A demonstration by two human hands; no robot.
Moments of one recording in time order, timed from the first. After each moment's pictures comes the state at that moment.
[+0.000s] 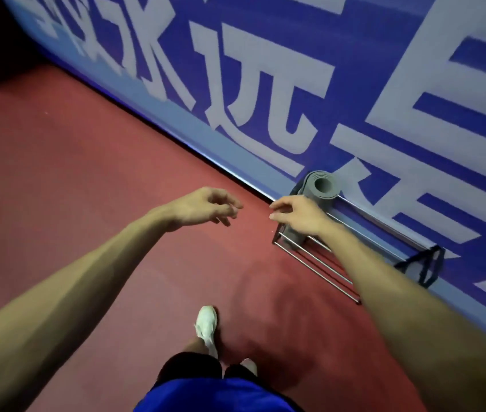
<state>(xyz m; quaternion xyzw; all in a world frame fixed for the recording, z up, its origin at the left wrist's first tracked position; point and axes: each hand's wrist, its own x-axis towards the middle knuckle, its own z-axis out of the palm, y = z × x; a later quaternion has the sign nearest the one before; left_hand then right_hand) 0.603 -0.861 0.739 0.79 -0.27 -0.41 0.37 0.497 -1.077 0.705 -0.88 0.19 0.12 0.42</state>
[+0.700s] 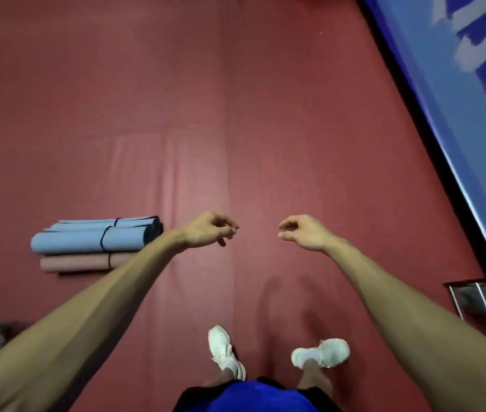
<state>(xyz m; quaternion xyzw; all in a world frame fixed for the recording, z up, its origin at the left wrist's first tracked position) 0.334 -0.300 0.657 0.83 0.16 -0.30 0.45 0.435 -0.531 0.616 -0.85 -0.17 0.39 0.29</state>
